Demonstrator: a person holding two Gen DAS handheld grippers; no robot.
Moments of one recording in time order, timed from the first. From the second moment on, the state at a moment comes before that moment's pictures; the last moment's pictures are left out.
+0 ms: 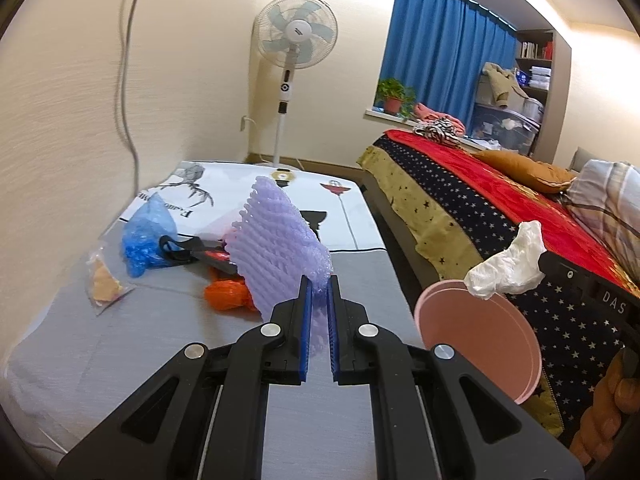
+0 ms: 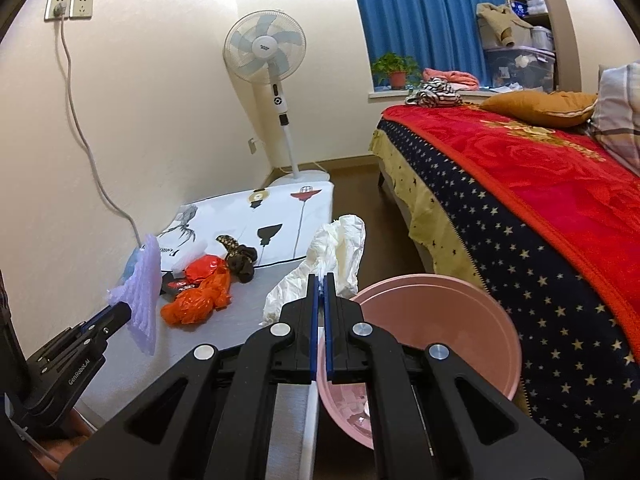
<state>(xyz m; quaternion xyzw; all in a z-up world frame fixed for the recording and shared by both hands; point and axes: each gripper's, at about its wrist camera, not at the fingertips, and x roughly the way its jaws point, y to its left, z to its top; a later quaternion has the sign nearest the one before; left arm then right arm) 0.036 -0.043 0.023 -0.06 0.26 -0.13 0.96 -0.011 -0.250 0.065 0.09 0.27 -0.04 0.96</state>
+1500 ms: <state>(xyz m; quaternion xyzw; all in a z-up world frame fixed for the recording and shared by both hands) 0.042 -0.183 0.003 -0.04 0.28 -0.35 0.89 -0.037 -0.340 0.068 0.12 0.27 -0.18 0.94</state>
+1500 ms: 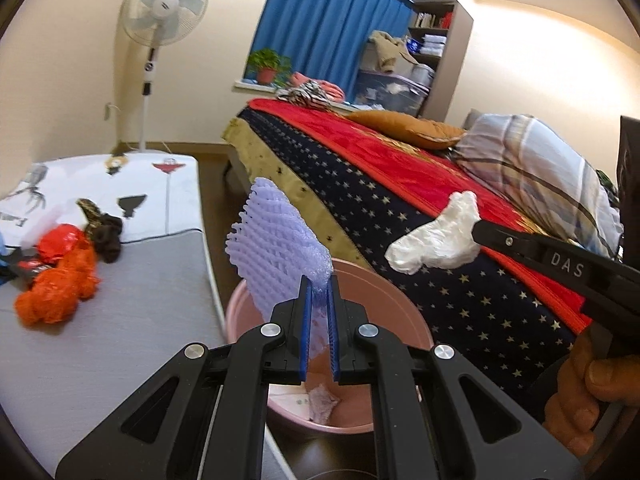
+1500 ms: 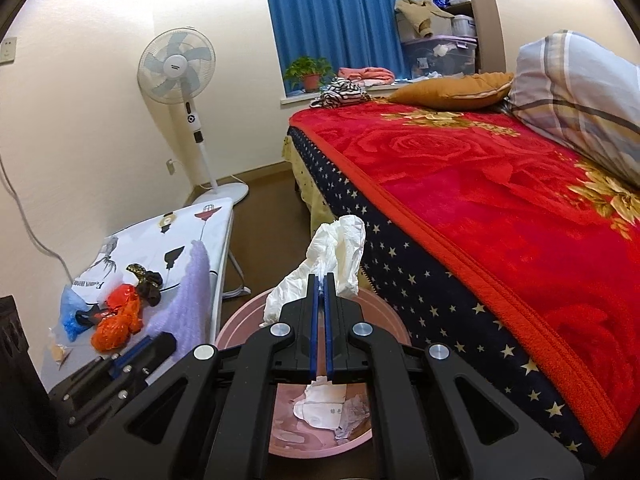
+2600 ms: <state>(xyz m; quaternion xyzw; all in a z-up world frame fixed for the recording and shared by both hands) 0.057 -0.211 -0.021 -0.04 0.33 -0.38 0.87 -0.028 -0.349 0.058 0.13 0.28 -0.22 0.93</state>
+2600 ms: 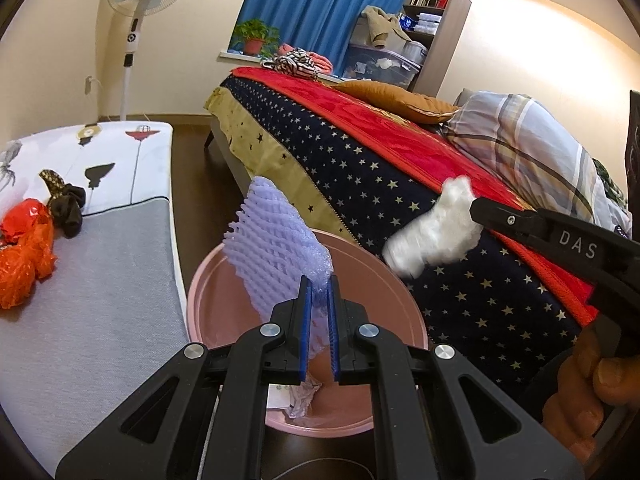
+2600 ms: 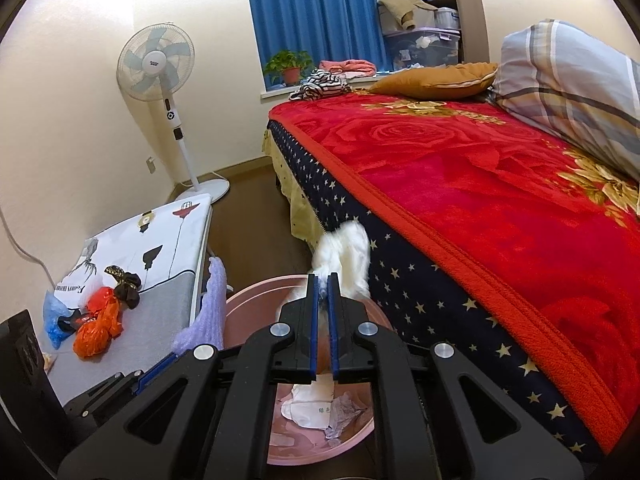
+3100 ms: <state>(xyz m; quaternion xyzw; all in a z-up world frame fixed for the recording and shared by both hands) 0.058 -0.185 -0.016 -0.04 0.32 -0.32 0.89 -0.034 -0.336 0.061 0.11 0.26 -0.21 0.94</state>
